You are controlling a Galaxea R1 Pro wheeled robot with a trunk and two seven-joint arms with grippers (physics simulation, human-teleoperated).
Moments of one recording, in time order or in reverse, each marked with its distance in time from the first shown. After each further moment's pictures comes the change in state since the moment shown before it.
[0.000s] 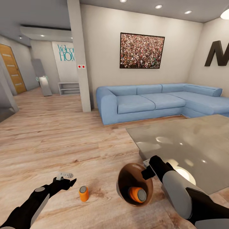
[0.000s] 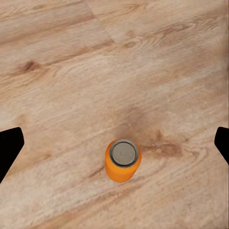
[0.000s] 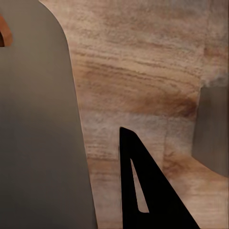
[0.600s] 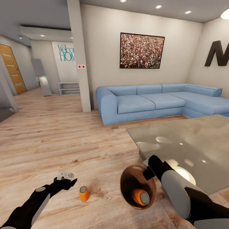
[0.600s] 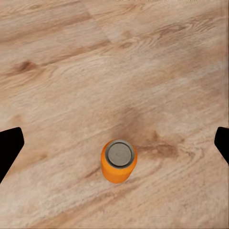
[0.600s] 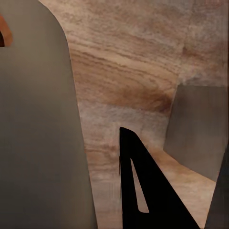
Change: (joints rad) left arm -0.001 -0.007 0.003 -0.001 -0.001 0.003 -0.006; right arm -0.005 0.011 0.009 0.000 0.145 0.008 0.013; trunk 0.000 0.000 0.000
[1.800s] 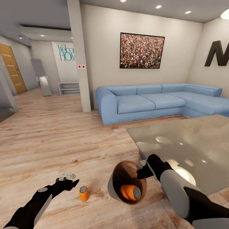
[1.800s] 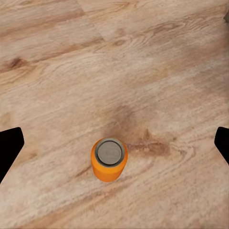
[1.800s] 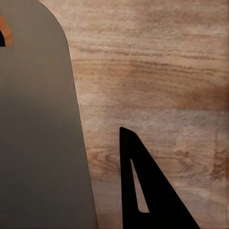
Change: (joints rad) left arm -0.001 -0.021 0.002 0.012 -0.004 0.000 -0.006; right arm -0.003 0.015 -0.018 -0.010 -0.272 0.081 0.033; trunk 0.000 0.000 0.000
